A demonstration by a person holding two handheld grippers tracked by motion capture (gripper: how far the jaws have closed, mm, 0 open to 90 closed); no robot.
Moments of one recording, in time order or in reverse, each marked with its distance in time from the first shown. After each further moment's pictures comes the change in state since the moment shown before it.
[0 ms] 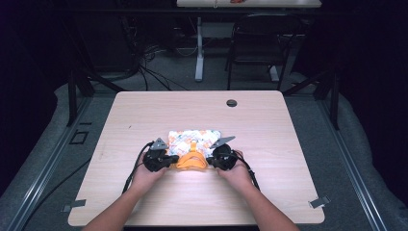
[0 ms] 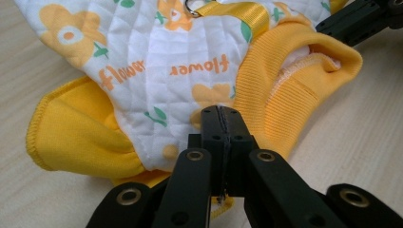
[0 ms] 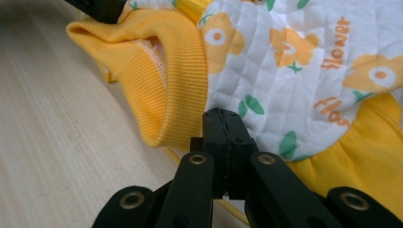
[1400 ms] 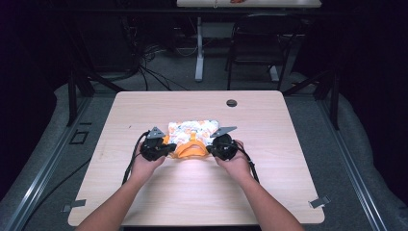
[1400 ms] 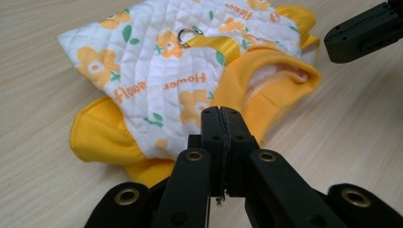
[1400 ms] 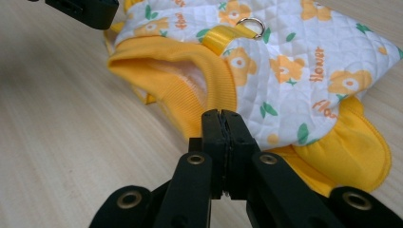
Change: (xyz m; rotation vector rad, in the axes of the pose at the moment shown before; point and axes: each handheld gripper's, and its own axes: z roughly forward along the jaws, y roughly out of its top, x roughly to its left) left arm 0.005 0.025 -0.024 -0.055 0.057 -0.008; right arm -0.005 0.027 -0.019 -0.089 -0.062 0.003
